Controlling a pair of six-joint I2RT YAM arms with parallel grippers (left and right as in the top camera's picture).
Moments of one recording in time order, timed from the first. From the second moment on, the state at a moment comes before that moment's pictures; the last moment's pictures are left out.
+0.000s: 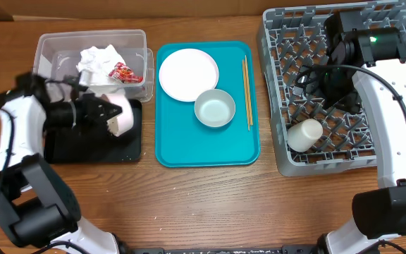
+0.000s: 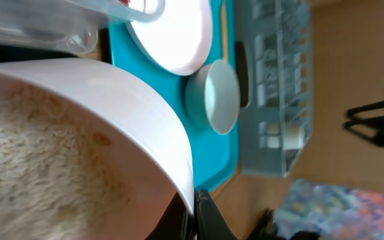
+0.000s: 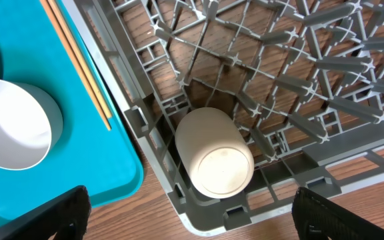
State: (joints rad) left arm 0.45 1.83 1.35 -1.12 1.04 0.32; right arm 0.10 1.78 1.88 -1.53 0.03 0.44
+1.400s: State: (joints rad) left arm 0.69 1.83 1.21 -1.02 1.50 -0.08; right arm 0.10 1.78 1.88 -1.56 0.03 0.44
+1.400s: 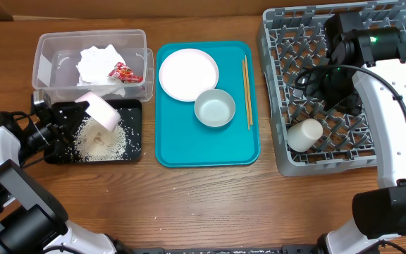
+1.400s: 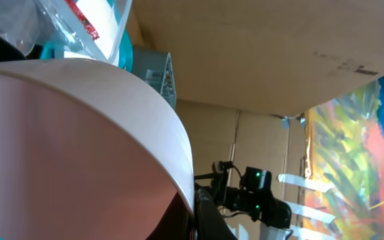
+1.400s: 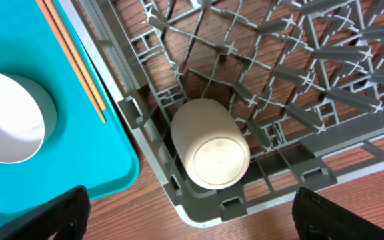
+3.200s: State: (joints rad) left arm -0.36 1.90 1.73 -1.29 0.25 -0.30; right arm 0.21 1.78 1.86 -1.30 -0.24 0.45
